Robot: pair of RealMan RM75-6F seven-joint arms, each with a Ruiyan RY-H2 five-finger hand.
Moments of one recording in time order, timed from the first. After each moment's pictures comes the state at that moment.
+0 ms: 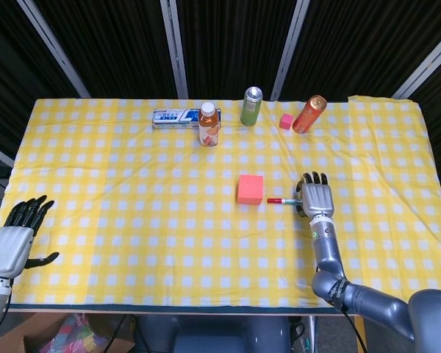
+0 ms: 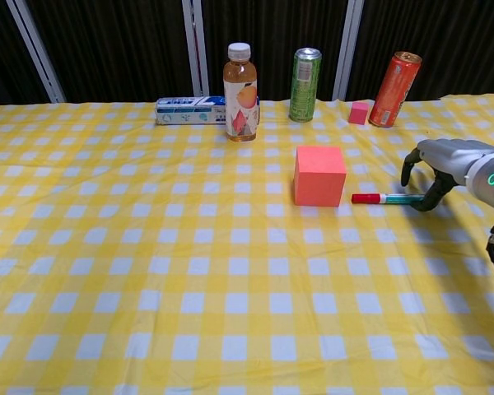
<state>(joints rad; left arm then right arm) -0.18 -1.15 -0.02 -1.60 1.49 1.38 0.06 0.74 -1.70 0.26 -1.18 -0.63 0.97 -0.62</state>
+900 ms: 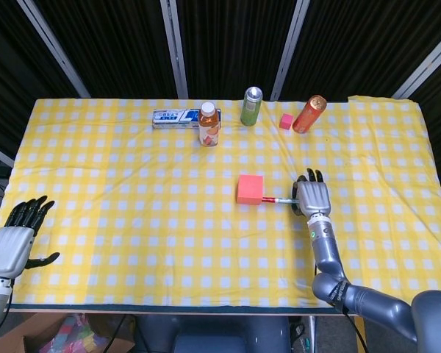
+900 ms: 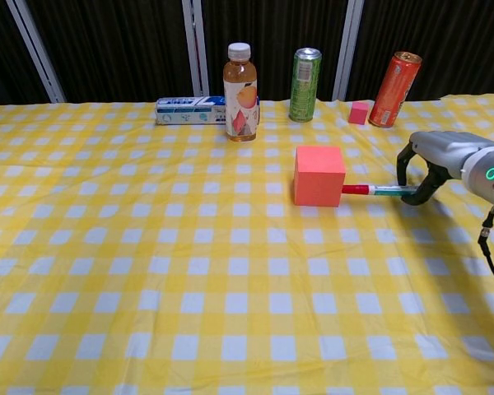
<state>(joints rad) -0.18 -1.15 -0.02 -1.61 1.48 1.37 0.06 0.74 -1.67 0.28 -1.22 -0.70 0.99 -0.58</state>
